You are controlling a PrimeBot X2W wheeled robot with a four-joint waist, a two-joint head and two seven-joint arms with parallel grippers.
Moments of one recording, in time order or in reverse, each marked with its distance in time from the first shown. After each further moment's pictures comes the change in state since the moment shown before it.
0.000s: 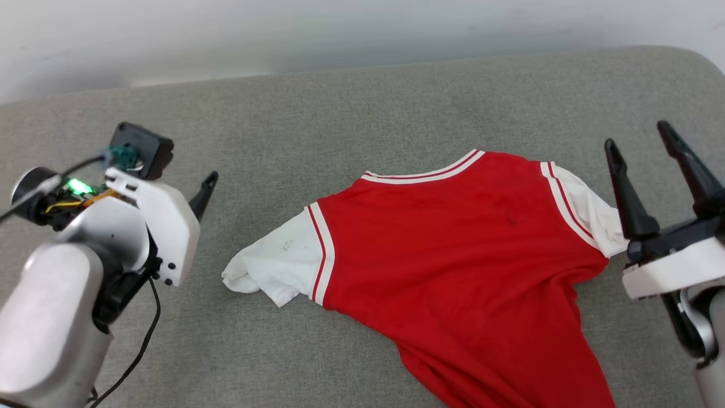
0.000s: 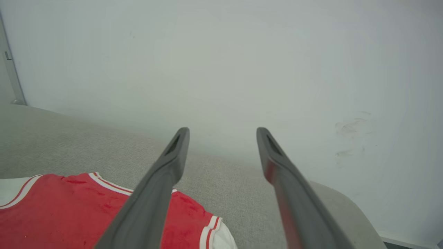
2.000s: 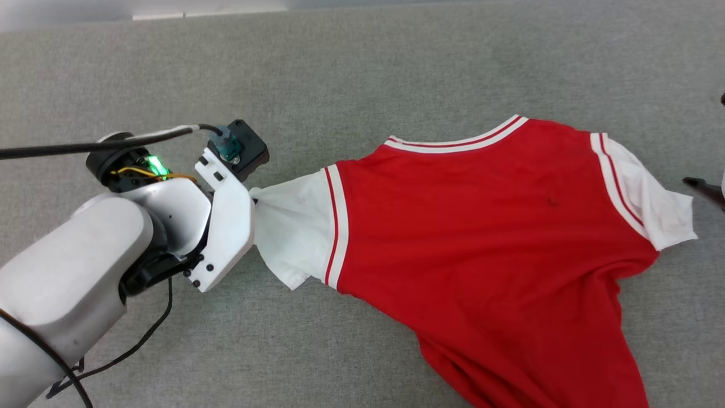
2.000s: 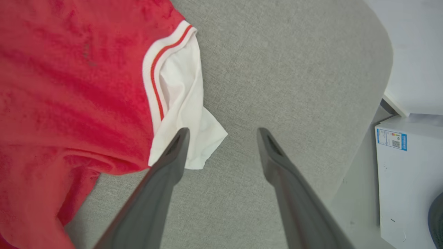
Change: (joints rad) left arm -0.442 0.242 -0.714 0.020 -0.430 0.006 0.203; right arm -0.473 -0.578 0.558 -0.031 0.540 0.000 1.084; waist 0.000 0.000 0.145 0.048
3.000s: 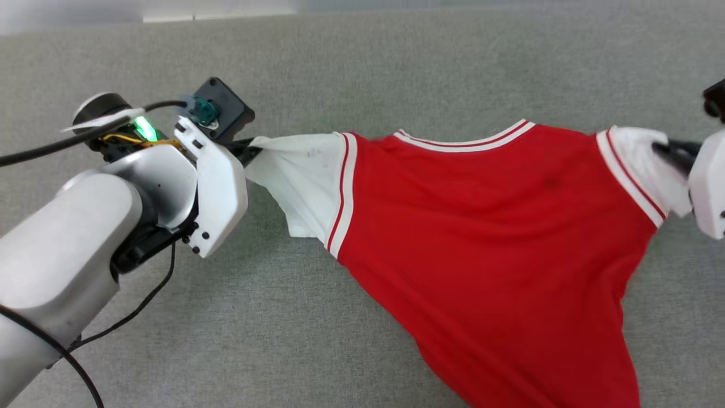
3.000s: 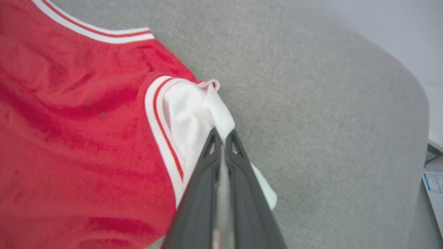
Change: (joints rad) left arm -0.037 -0.019 0.045 0.031 0.038 0.013 -0.199; right arm -0.079 0.120 0.184 0.285 0.086 0.000 -0.411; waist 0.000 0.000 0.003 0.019
